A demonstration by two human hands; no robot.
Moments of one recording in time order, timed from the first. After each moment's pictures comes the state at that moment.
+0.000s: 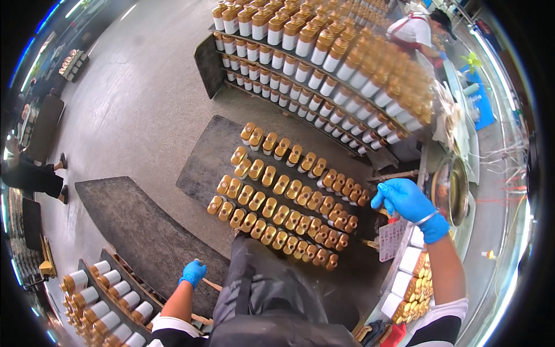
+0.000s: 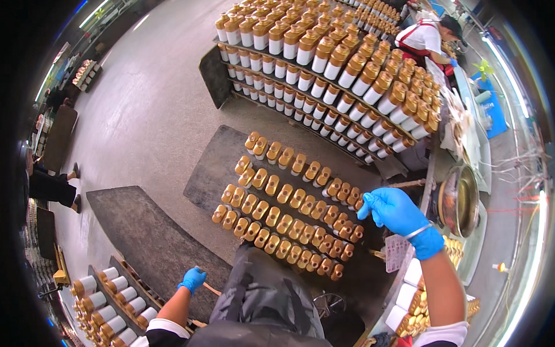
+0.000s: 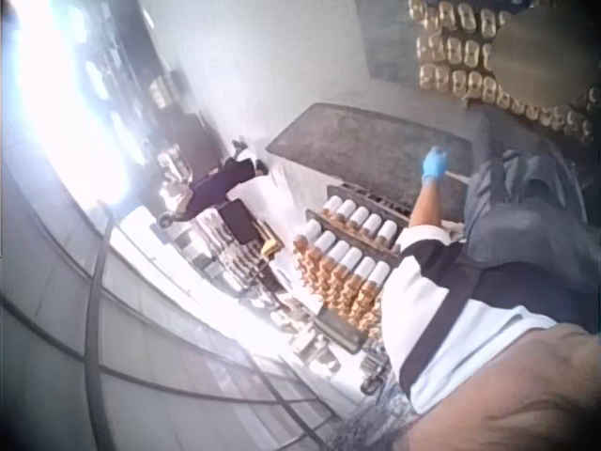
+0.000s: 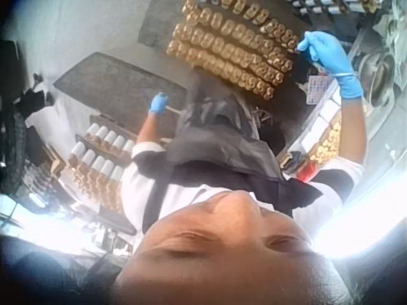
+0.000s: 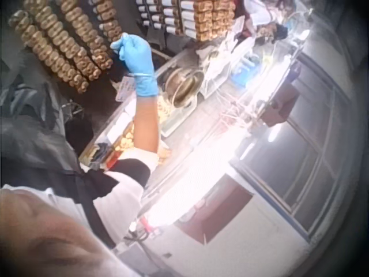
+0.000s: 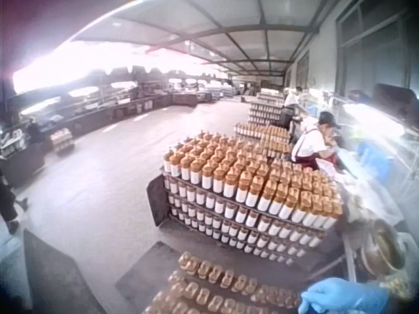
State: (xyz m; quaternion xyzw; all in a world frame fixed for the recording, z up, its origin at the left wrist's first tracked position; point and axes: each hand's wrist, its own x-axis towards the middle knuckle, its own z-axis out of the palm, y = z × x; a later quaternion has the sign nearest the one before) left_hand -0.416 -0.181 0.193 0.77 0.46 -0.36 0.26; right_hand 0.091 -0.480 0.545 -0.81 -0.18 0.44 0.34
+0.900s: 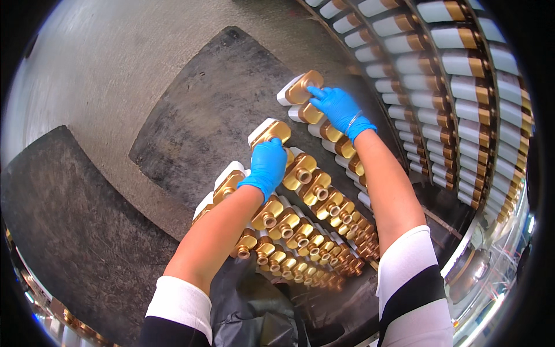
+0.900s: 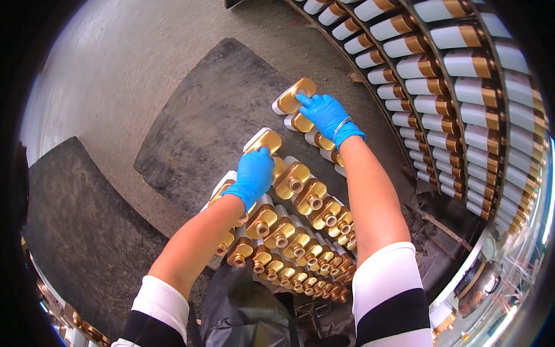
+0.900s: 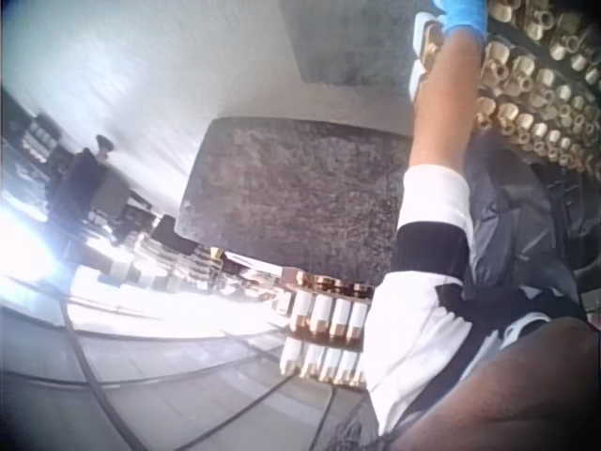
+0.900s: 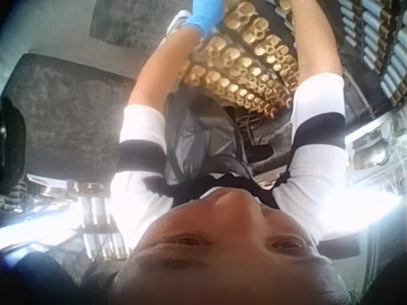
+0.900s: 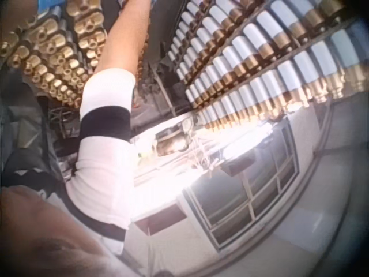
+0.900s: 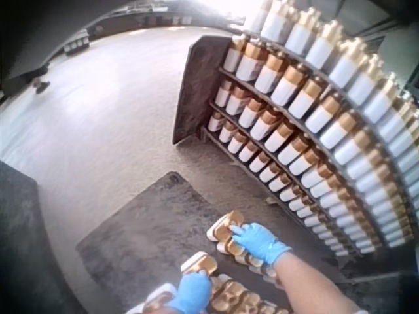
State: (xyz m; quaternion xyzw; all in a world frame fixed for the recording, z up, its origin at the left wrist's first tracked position) left_hand 0.015 -0.010 -0.162 0.94 0.20 -0.17 0.21; right_hand 0.246 -0.046 -0.129 -0.75 -0.64 0.15 -0.06
